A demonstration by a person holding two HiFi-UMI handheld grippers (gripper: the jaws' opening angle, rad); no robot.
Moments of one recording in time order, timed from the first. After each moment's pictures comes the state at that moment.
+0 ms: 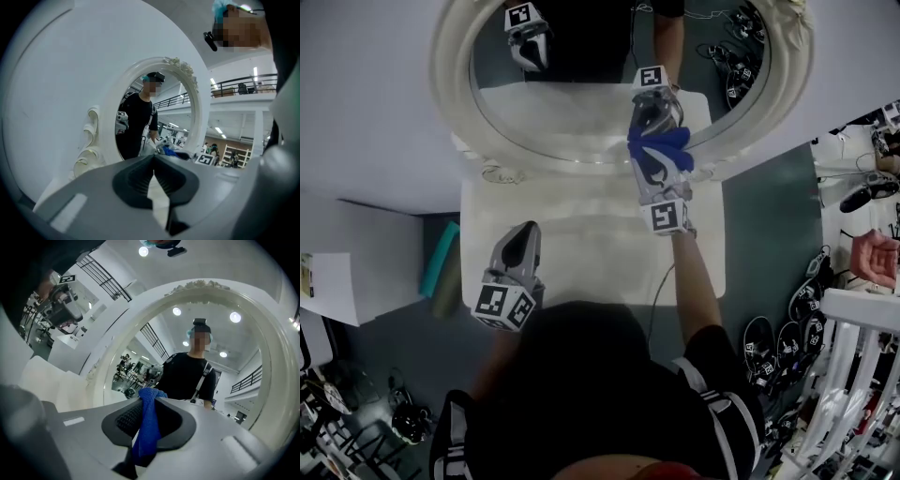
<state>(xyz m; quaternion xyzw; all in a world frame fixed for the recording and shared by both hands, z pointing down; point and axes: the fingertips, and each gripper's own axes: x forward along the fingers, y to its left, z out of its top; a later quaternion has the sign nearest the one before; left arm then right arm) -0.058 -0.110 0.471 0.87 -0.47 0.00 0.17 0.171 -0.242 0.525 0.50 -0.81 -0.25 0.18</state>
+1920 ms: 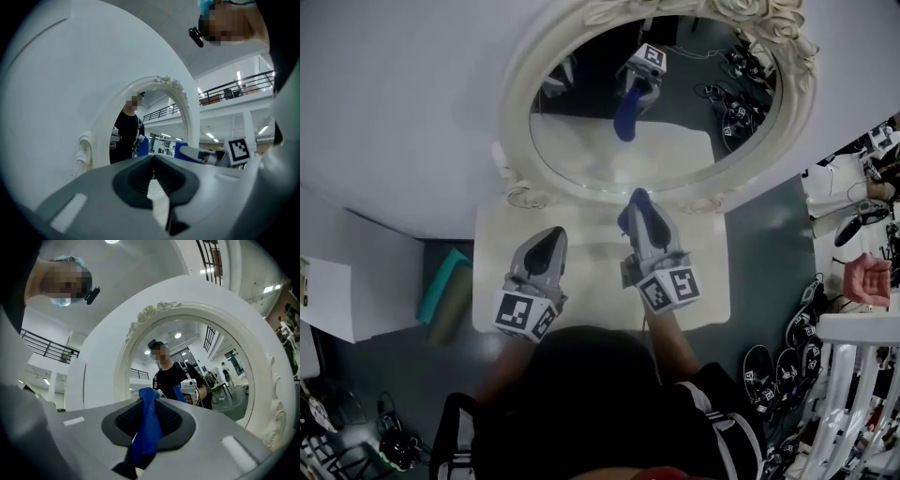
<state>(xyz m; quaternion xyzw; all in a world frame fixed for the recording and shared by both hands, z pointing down) -0.073 -0.122 0.415 0.89 -0.44 -0.06 0.09 0.076 -0.151 0.397 0.55 -0.82 0.06 -0.14</state>
